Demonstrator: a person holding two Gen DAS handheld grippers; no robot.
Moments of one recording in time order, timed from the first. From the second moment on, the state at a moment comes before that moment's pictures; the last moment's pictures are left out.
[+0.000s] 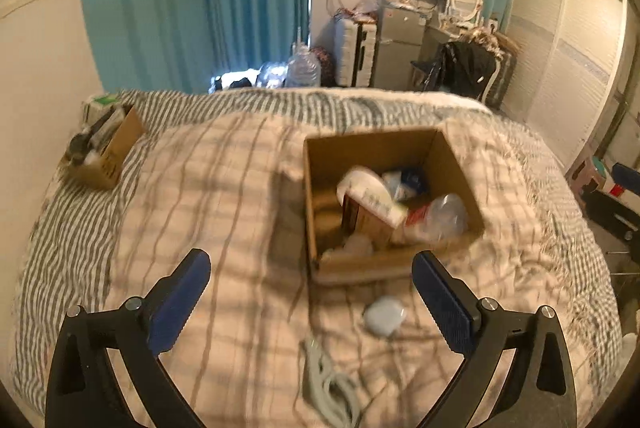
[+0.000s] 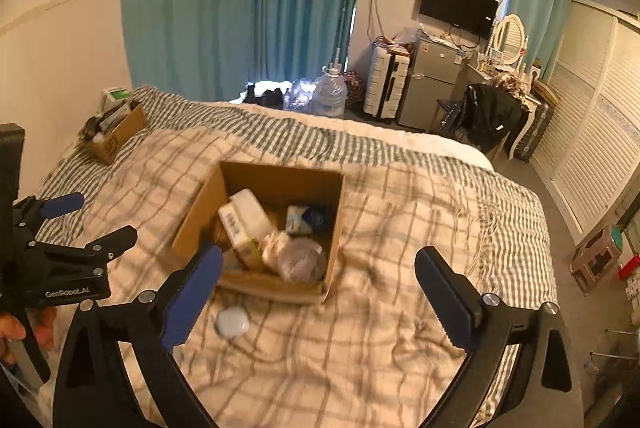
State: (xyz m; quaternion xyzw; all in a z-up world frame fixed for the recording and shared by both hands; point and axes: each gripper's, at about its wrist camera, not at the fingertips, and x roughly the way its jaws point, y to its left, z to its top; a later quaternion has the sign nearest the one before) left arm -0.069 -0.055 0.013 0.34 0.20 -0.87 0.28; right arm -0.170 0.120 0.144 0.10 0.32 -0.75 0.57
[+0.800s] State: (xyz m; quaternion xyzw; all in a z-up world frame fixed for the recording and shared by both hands) left arm -0.082 0.029 -0.158 0.51 0.21 -0.80 0.22; right arm -0.217 0.118 -0.017 0.23 0.36 -0.72 0.55
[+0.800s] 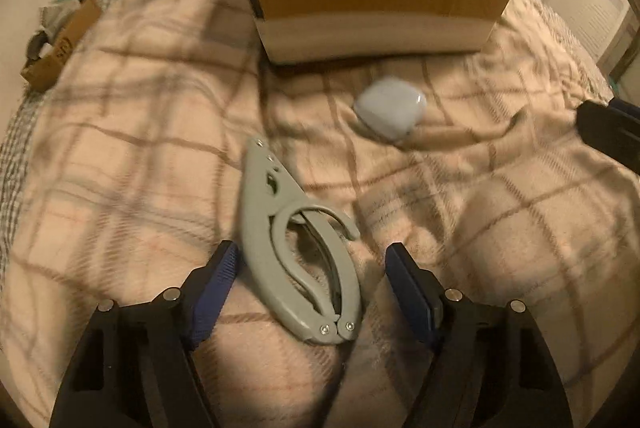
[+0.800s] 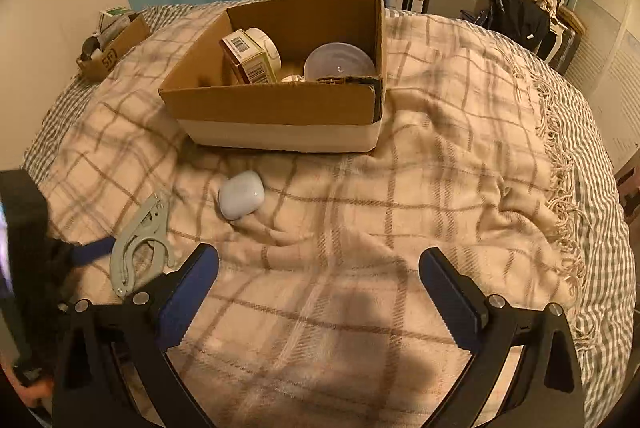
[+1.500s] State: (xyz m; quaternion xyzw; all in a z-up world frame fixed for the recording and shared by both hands) left arm -0.040 -0.013 -0.086 0.39 0.28 -0.85 0.22; right arm -0.204 0.112 -0.003 0.22 0.37 -0.70 0.57
